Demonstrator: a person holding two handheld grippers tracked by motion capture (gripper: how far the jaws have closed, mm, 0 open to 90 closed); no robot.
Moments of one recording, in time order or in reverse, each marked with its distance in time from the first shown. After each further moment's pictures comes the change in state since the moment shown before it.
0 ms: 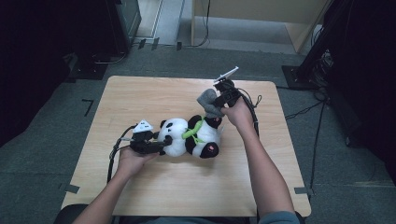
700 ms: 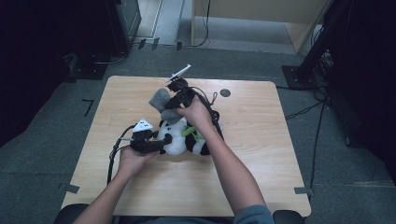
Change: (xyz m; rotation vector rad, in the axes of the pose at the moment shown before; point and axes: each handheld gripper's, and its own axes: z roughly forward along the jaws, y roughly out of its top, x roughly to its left) left arm 0.000 0.001 0.001 -0.013 0.025 -0.024; right arm 0.127 0.052 0.049 -0.029 0.190 -0.180
